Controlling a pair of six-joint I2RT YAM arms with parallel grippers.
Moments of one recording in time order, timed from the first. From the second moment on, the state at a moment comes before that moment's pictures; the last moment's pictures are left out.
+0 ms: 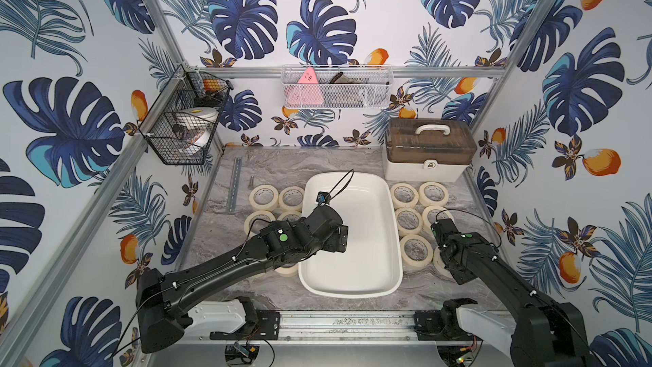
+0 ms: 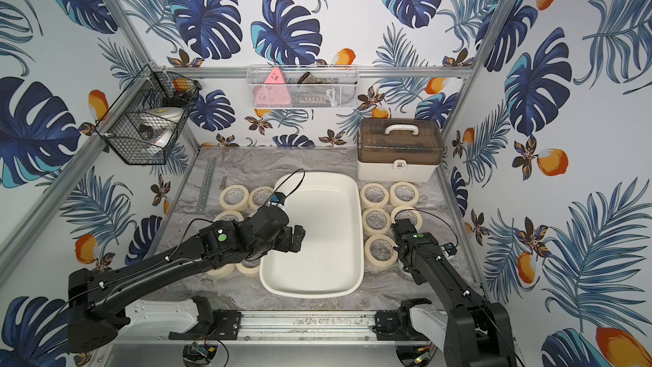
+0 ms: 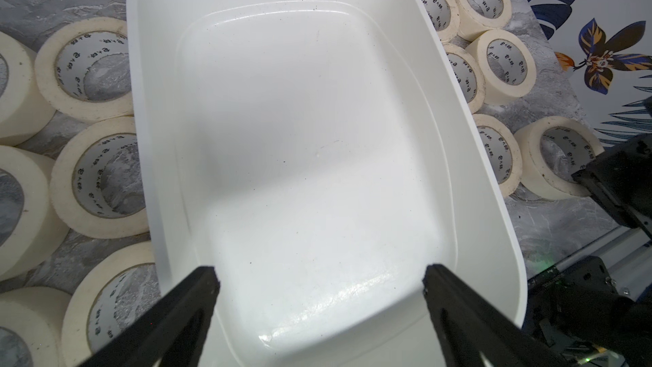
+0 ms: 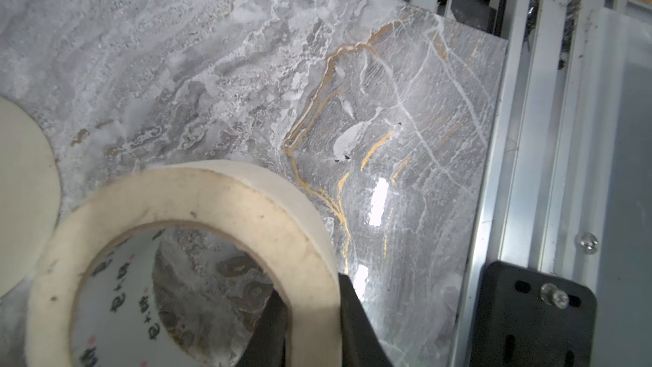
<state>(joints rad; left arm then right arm) -0.95 1.21 1.10 -0.78 -0.31 -0.71 0.14 1.11 0.57 -1.01 0.57 1.39</state>
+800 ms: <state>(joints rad) -0.94 1.20 1.10 -0.78 -0.32 -0.71 0.12 1.20 0.63 -0.87 0.54 1.29</state>
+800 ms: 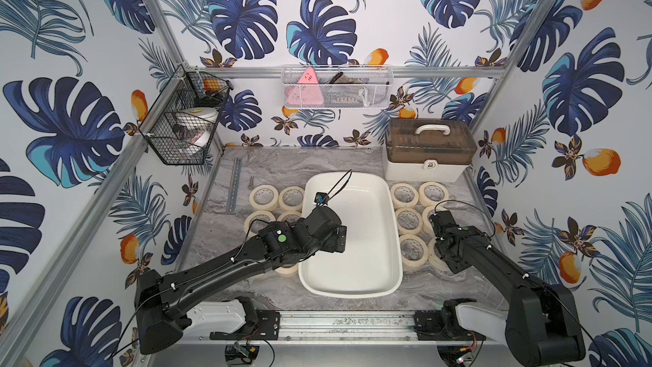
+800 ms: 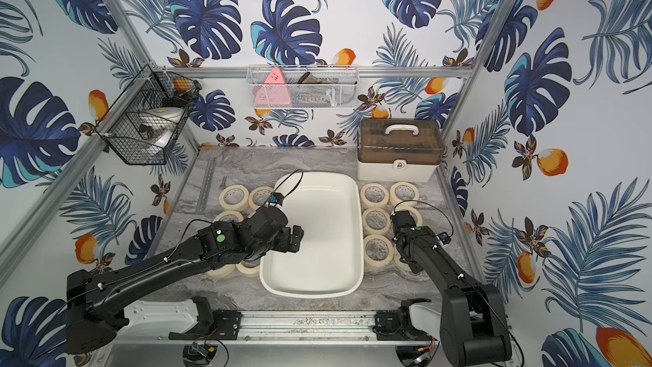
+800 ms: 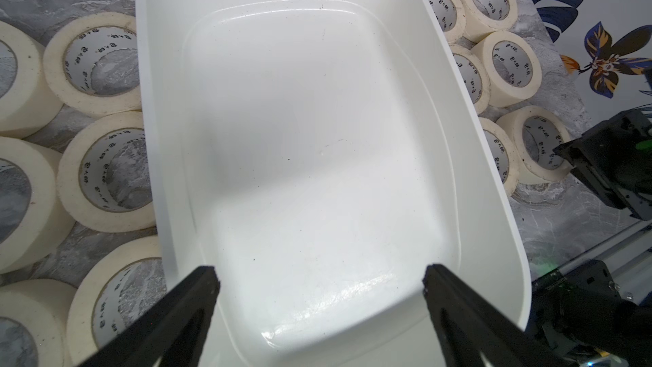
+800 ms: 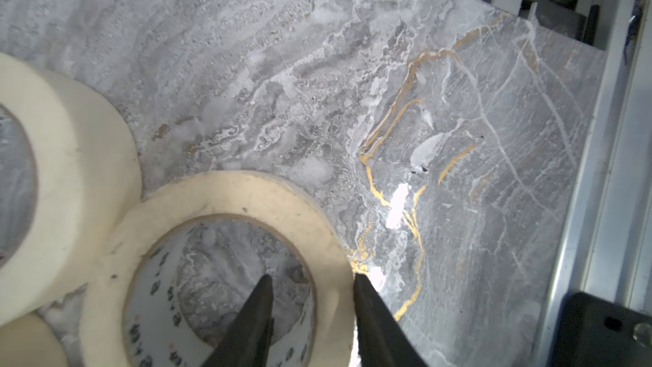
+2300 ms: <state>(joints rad) -0.22 1.19 0.58 0.07 -0.49 -0.12 0.10 1.18 0.52 0.04 0.50 0.31</state>
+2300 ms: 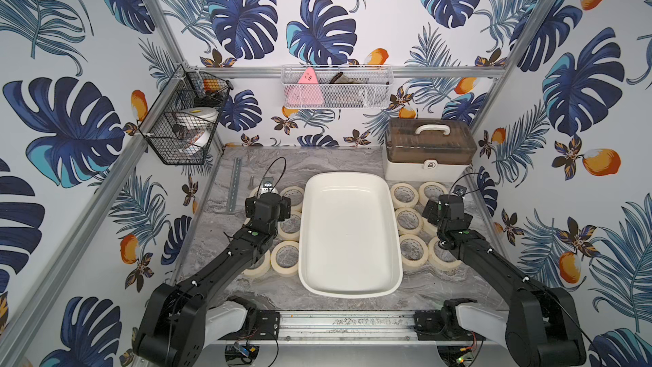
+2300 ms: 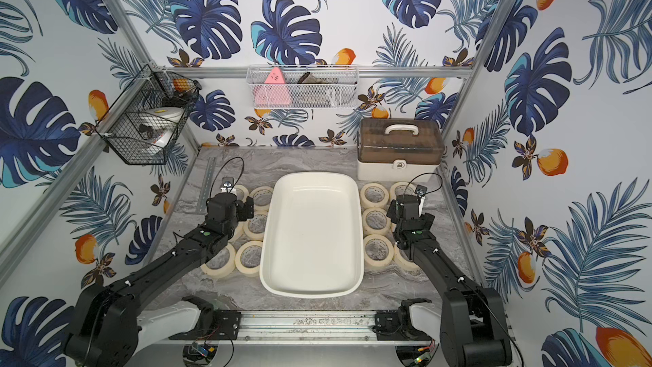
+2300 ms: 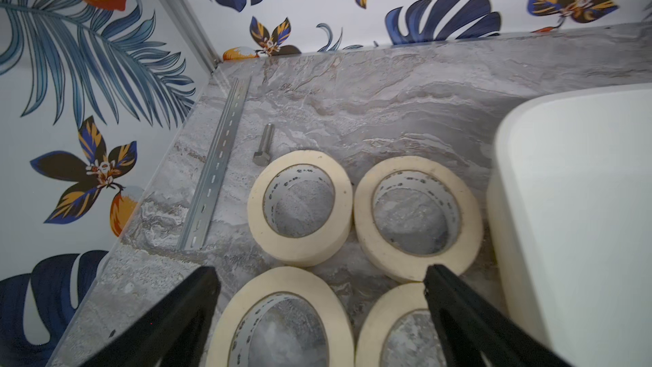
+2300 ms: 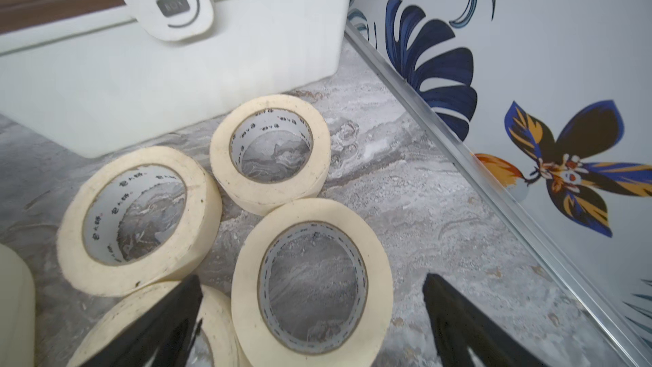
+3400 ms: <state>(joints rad) -0.08 1.62 0.30 0.91 -0.18 -0.03 0.11 1.65 0.39 0.85 0.30 0.13</state>
